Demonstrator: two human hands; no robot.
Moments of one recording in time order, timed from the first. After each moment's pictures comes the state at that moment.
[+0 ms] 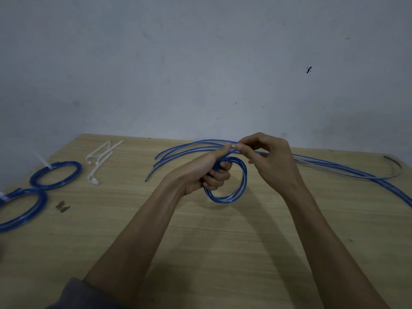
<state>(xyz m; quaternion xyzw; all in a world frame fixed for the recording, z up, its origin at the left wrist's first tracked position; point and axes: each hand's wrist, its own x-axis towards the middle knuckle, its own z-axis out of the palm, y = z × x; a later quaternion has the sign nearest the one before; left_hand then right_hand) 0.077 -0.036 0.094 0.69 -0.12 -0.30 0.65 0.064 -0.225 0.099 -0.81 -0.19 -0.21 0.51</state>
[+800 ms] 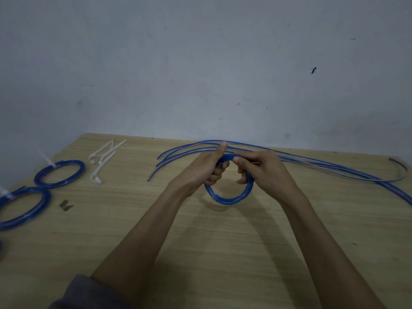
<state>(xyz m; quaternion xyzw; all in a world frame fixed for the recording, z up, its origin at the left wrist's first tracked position) 0.086 -0.034 0.074 0.74 -0.14 -0.12 0.65 0.066 -0.216 0.085 -0.83 -0.17 -0.08 0.53</state>
